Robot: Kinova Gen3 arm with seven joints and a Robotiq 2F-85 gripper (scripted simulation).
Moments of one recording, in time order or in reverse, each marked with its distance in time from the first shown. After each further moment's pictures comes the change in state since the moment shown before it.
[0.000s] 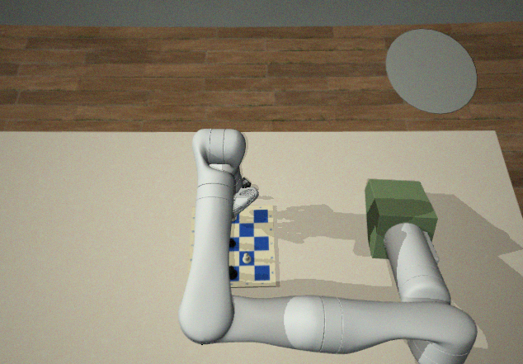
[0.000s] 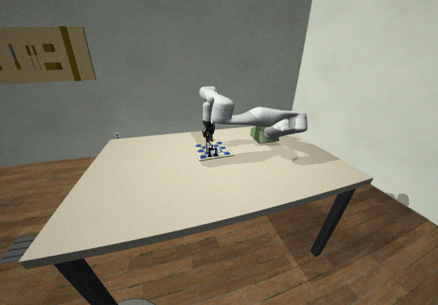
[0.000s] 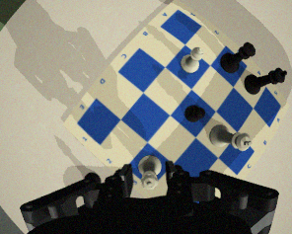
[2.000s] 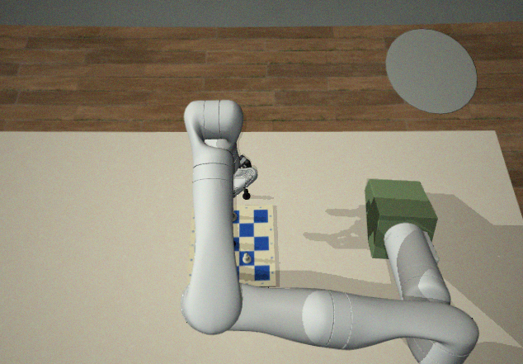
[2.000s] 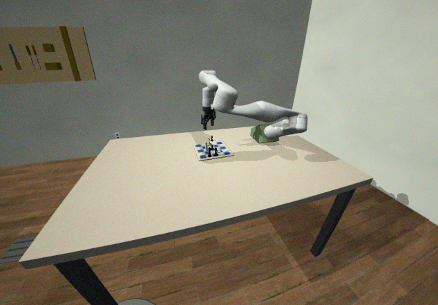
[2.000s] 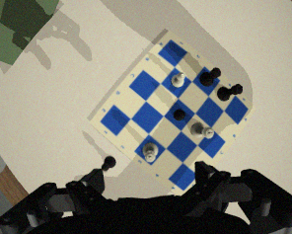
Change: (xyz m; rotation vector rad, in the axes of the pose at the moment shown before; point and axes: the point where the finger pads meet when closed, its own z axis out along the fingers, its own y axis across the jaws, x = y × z) arm 0.000 0.000 -0.090 0.000 0.000 0.000
